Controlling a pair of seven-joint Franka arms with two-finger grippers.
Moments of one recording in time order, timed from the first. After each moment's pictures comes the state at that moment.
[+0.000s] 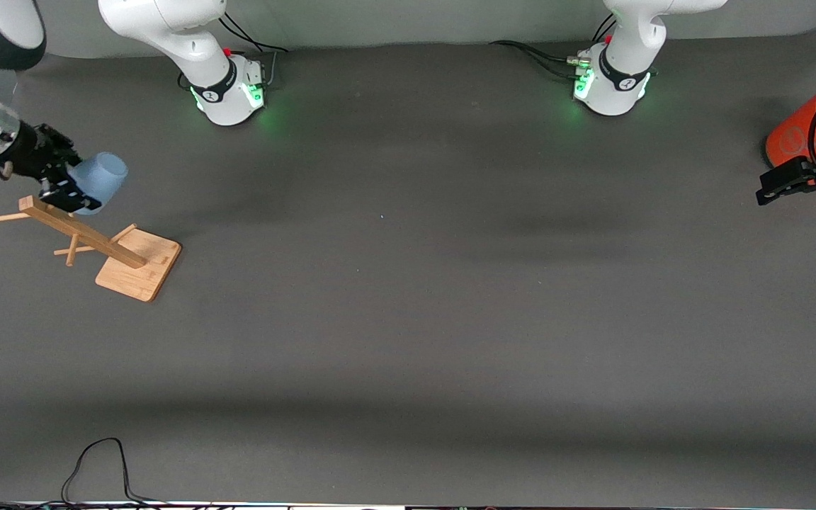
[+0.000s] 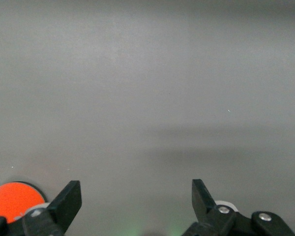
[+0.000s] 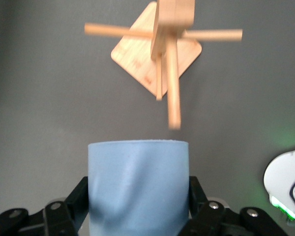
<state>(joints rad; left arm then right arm) -0.03 0.02 0.07 -1.56 0.00 1.52 0.02 0.28 -0.34 -0.32 -2.17 -0.04 1.79 1.21</state>
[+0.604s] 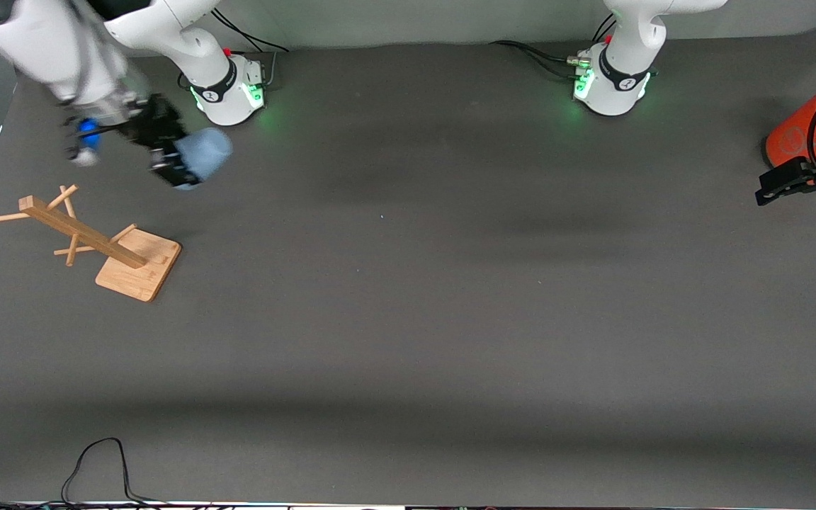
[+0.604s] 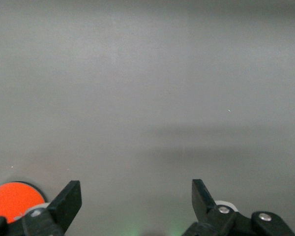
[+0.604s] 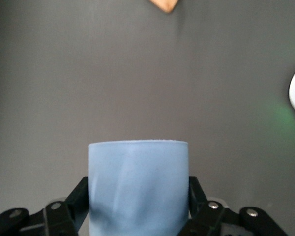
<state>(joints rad) -0.03 0.02 0.07 -1.57 0.00 1.53 0.02 0.76 -0.35 -0.31 -2.17 -0.04 1.84 1.83</state>
